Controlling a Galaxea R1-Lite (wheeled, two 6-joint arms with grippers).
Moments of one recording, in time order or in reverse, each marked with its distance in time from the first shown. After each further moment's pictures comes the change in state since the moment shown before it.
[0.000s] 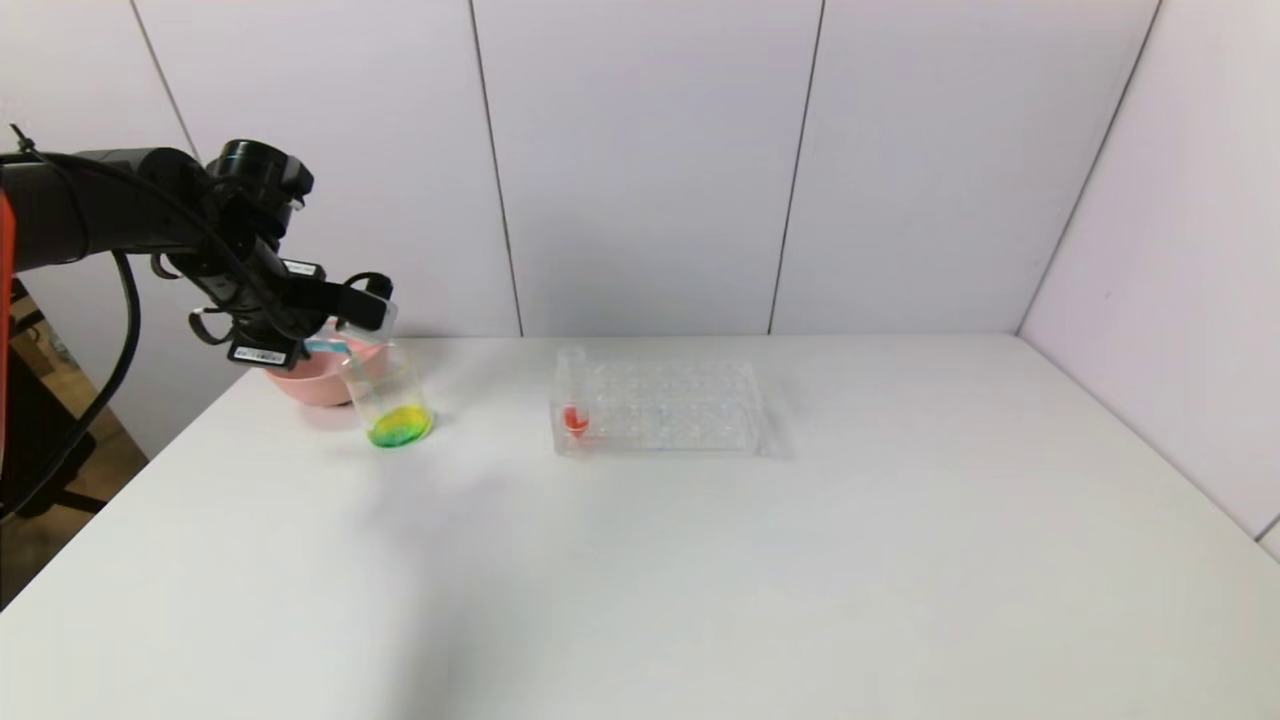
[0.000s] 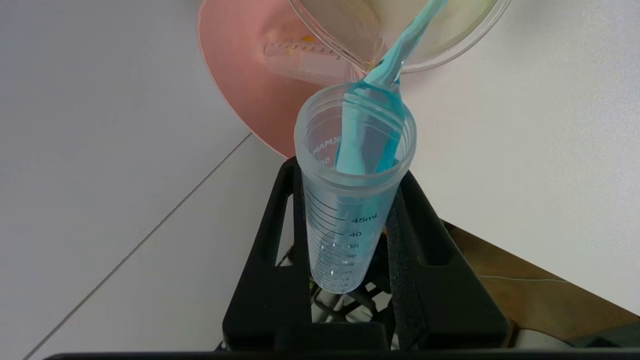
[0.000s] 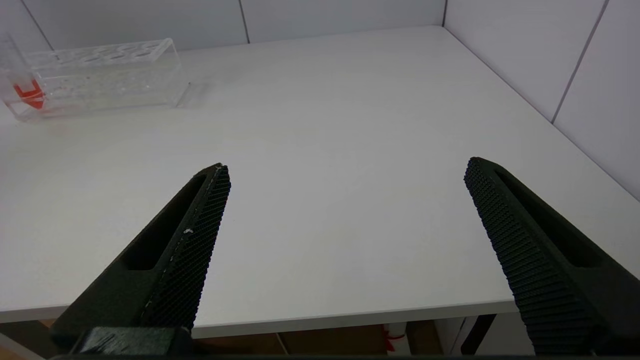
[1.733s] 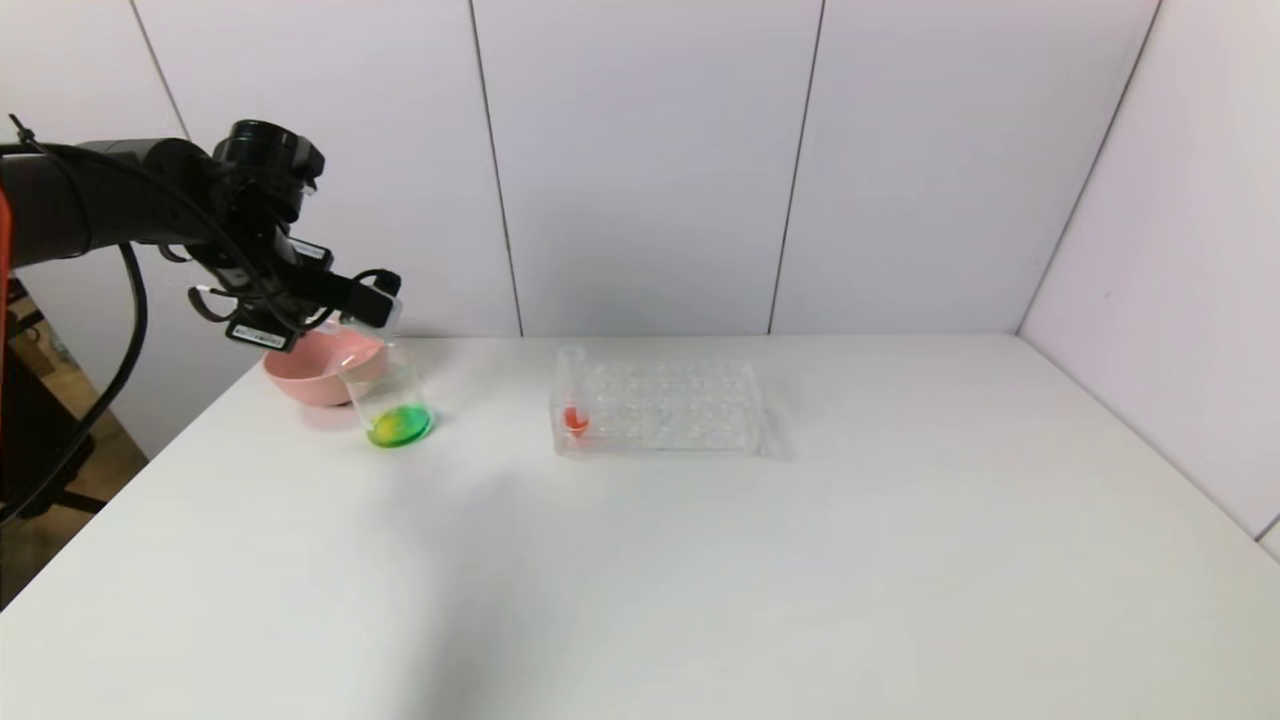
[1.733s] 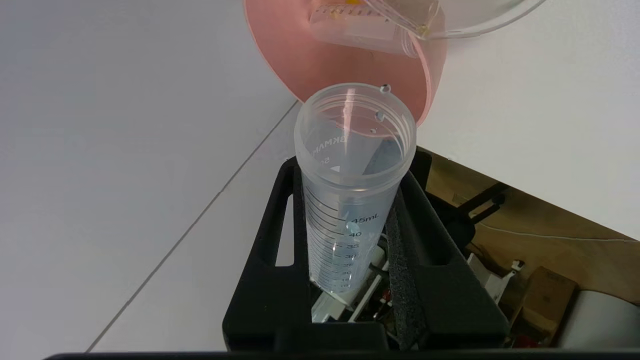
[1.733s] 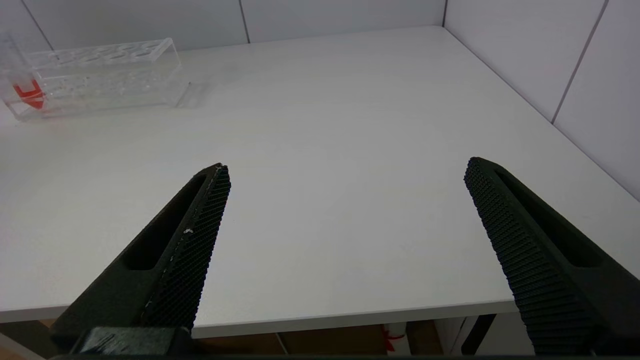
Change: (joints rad) left arm -0.030 -0.027 0.007 -0.067 0.112 0.100; right arm 0.000 0.000 0.000 0.000 0.000 0.000
